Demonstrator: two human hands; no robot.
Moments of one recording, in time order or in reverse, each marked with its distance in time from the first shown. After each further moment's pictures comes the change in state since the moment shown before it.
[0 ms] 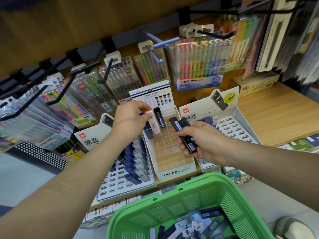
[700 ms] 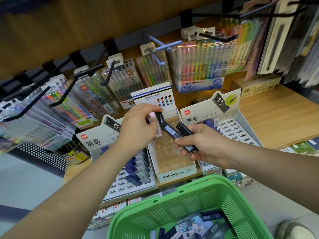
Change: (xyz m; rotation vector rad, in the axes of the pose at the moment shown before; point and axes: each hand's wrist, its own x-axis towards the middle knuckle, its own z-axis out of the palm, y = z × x) left_hand -0.028 0.012 0.000 -0.137 0.037 0.224; right_hand -0.002 0.001 -0.002 -0.118 -0.065 -0.027
